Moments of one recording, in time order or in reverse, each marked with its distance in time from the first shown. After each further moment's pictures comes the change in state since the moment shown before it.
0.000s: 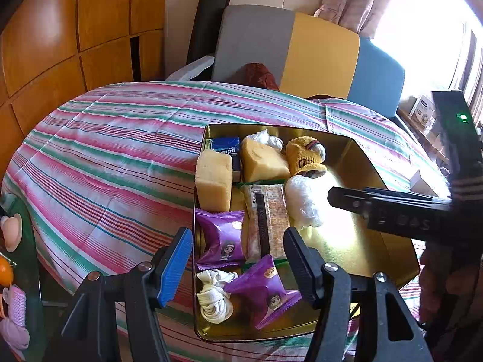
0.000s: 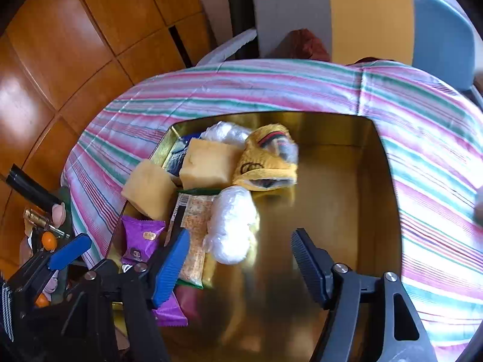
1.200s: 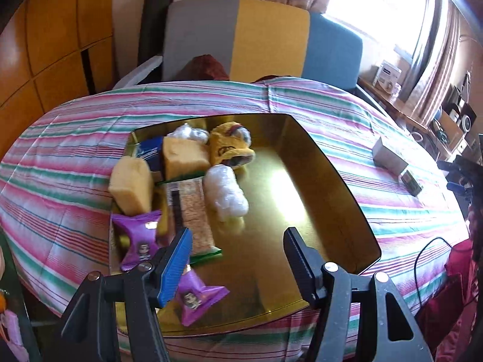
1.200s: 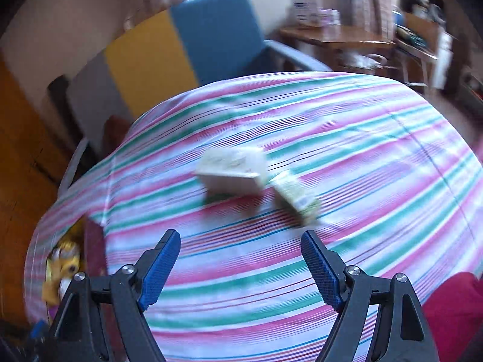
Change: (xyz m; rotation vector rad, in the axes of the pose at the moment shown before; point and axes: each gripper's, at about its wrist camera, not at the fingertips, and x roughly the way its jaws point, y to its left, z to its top) left arm 0.000 -0.077 -0.001 0.164 0.052 -0.121; right arm -0.204 -0.320 -0.092 0.672 -0.228 -0.422
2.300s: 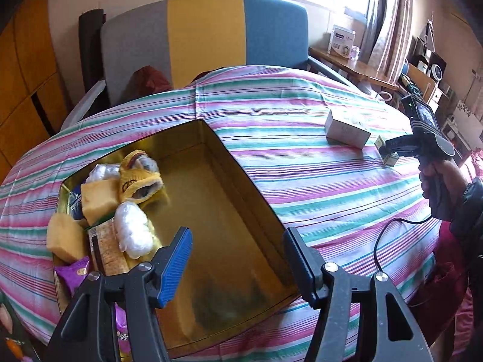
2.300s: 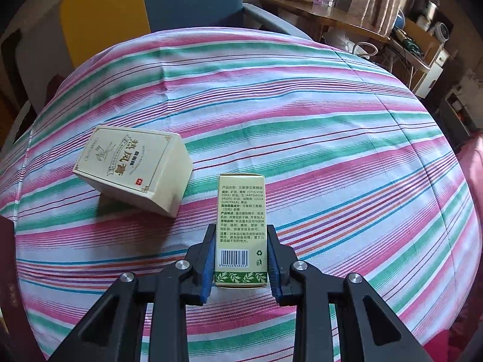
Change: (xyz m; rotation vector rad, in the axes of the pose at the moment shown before) left arm 0.019 -0.108 0.026 0.231 0.042 -0.071; right arm 0.117 -0.021 0.029 -0.152 0.168 -0.242
